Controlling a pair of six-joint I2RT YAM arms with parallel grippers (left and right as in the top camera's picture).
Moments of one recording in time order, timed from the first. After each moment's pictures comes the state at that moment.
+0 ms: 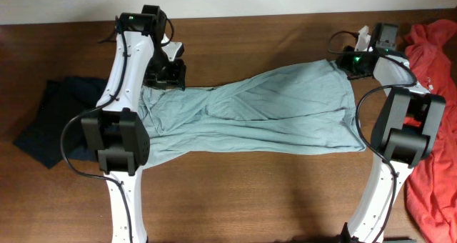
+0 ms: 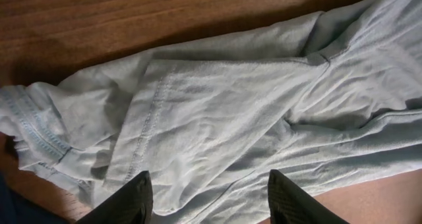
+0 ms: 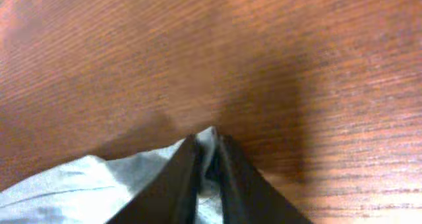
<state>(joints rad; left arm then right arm) -0.13 2.39 2.31 -1.49 0.18 0.08 -0.27 2.39 1.81 -0.45 -0.34 0.18</state>
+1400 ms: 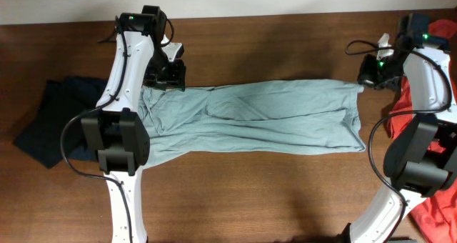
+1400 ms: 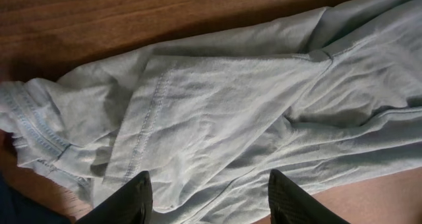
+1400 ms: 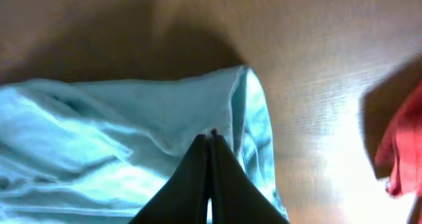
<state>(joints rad) -0.13 2.39 2.31 -1.50 0.18 0.08 -0.31 2.08 1.81 -1.10 -0.20 0.07</state>
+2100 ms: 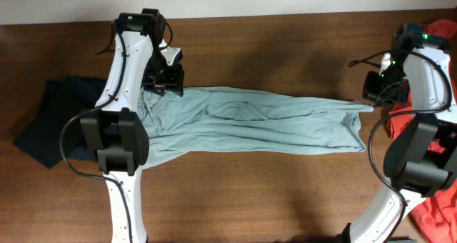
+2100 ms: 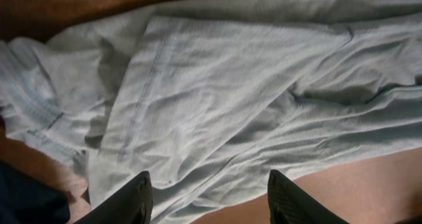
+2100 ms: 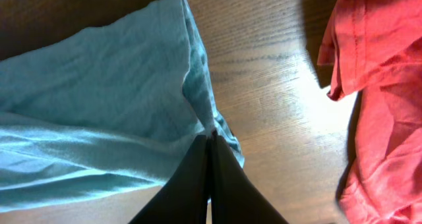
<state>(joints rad) -0.12 2.39 2.31 -1.58 0.18 0.08 -0.31 2.08 1.81 -1.32 0.01 0.10</state>
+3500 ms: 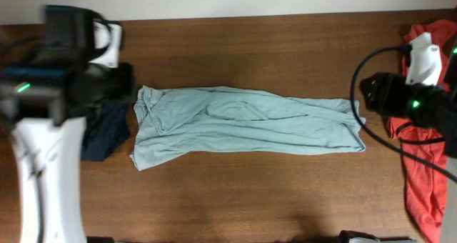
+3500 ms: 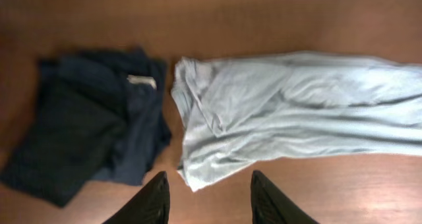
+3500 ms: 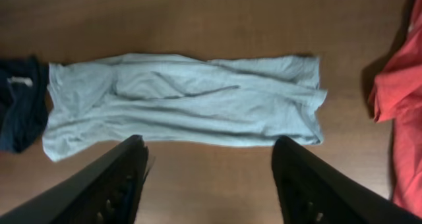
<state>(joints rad) -0.10 1.59 1.99 -1.47 -0.03 -0.01 -0.20 1.28 1.72 -1.34 -0.31 0.08</state>
